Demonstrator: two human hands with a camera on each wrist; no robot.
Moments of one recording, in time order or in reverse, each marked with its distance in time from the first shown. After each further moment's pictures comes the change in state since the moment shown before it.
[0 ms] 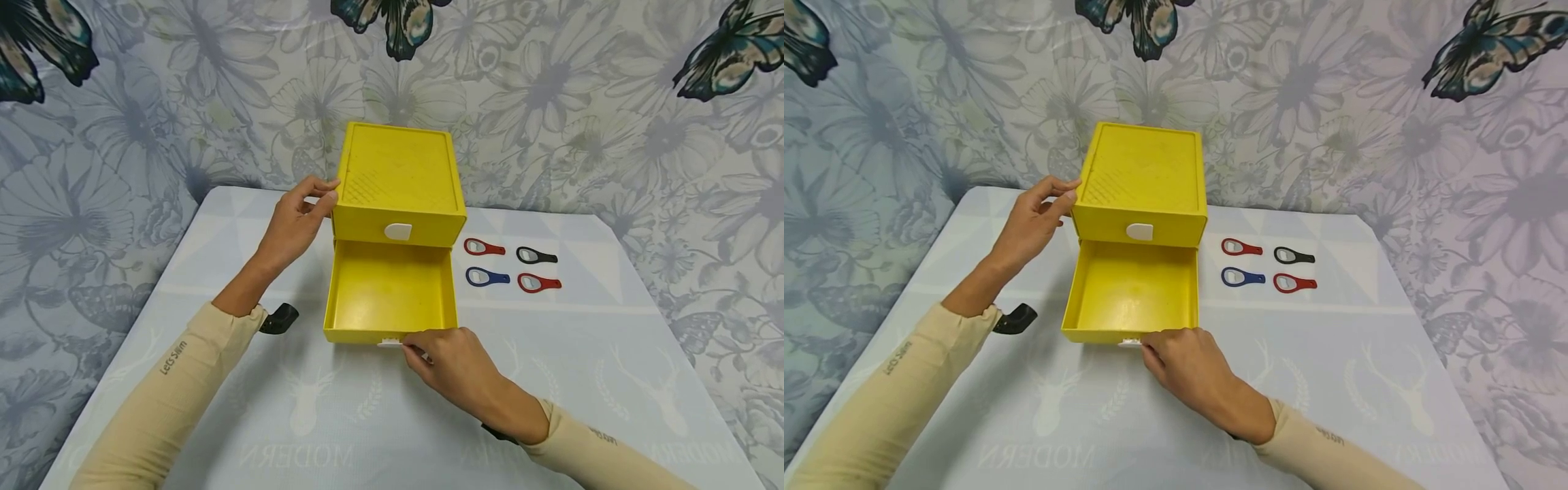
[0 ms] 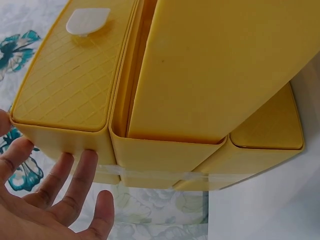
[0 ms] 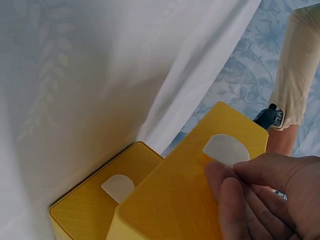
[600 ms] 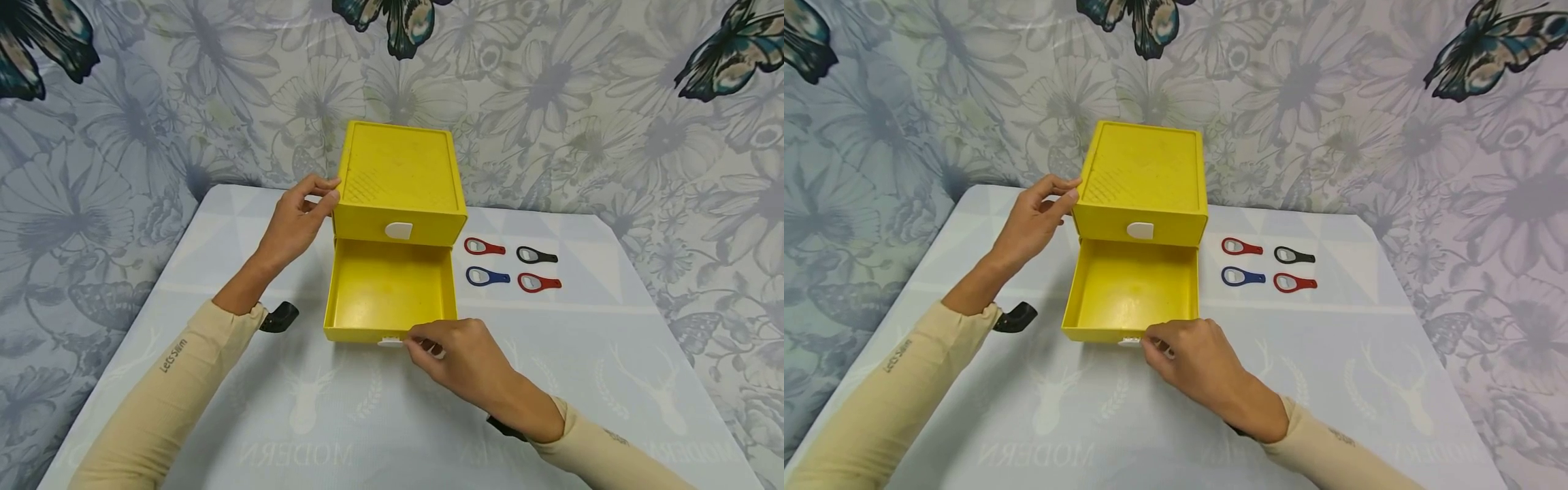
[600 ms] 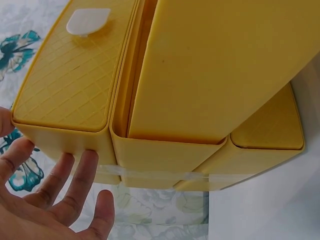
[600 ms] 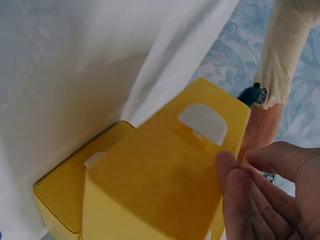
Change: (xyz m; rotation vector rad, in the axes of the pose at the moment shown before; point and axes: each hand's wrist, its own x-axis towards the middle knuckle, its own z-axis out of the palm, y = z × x) left_hand 0.001 -0.001 -0.001 0.008 -0.007 -0.004; right_hand 0.004 0.004 -0.021 0.150 0.066 -0.035
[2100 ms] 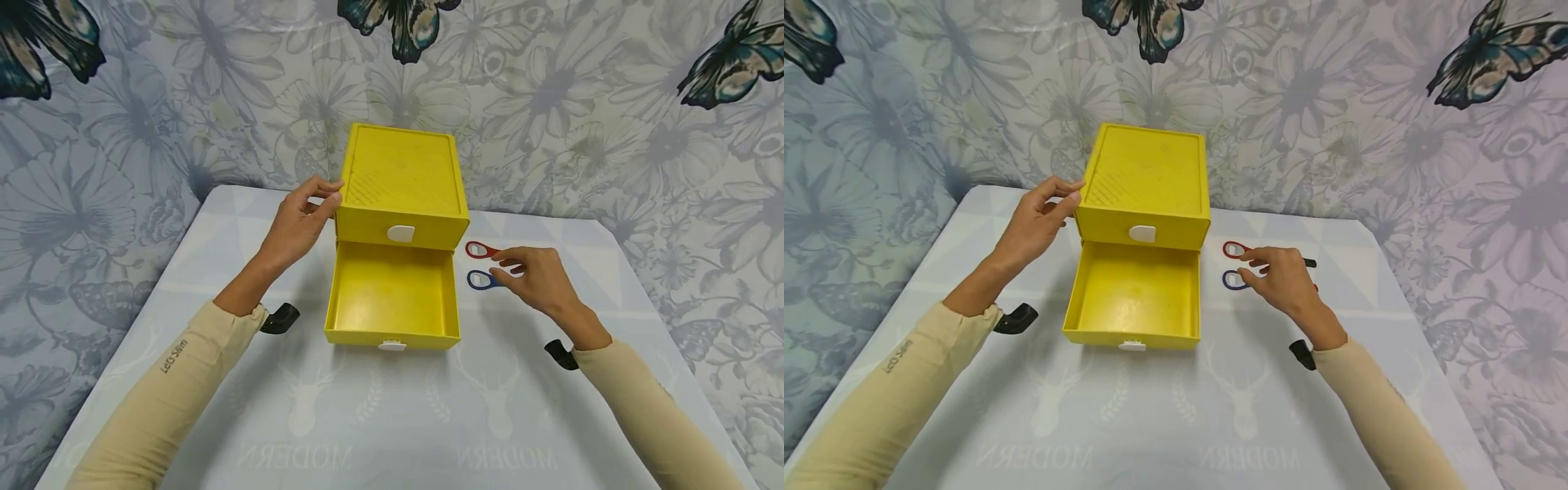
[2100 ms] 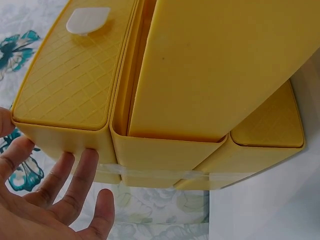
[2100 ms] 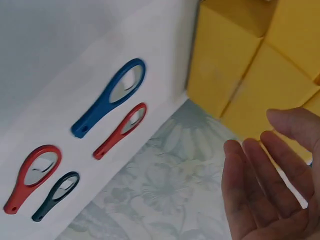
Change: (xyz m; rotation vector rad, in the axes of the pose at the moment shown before) left_hand 0.001 0.001 -0.001 -0.011 -0.026 0.005; right_hand 0.013 0.156 -0.062 -0.107 -0.057 0.382
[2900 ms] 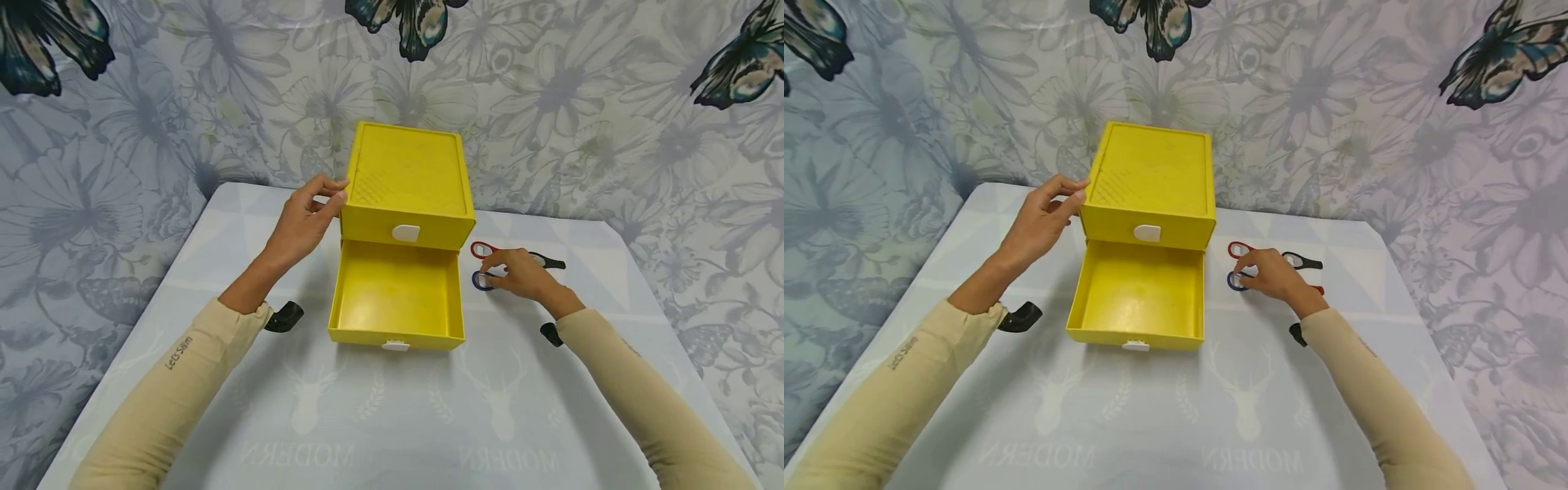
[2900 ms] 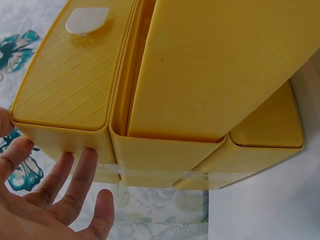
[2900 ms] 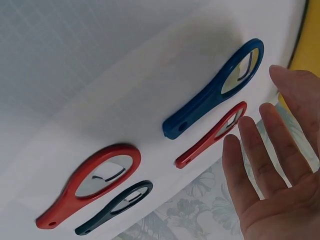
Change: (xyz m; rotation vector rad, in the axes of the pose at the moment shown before) left_hand -0.001 -0.001 0.001 -0.001 0.019 -0.004; right_hand 0.041 0.061 0.047 -0.017 -0.377 0.016
